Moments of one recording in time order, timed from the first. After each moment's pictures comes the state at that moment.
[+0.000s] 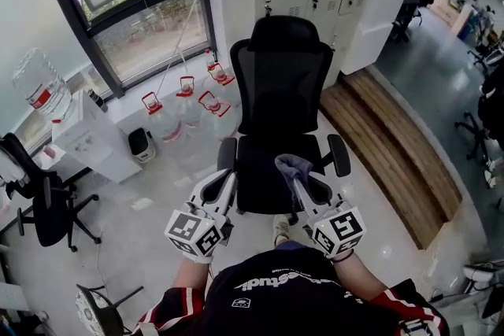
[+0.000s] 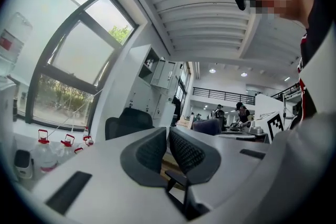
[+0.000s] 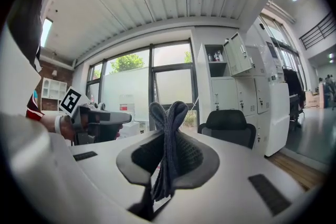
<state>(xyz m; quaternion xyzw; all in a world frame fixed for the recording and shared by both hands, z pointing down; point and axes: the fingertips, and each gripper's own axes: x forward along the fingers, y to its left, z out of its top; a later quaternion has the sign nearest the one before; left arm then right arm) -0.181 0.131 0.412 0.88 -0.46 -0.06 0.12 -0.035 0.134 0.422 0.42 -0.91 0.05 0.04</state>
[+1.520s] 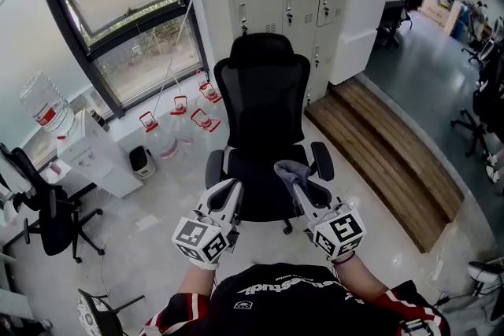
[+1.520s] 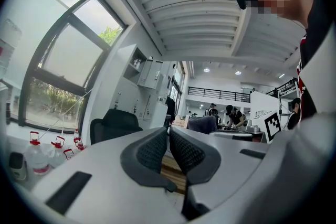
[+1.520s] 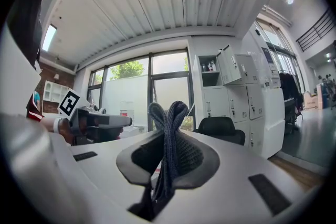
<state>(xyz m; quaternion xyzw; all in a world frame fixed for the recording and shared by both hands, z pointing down) -0.056 0.184 0.368 0.89 -0.44 -0.05 0.10 0.077 0.185 0.376 0.43 -0.90 0.03 0.02</state>
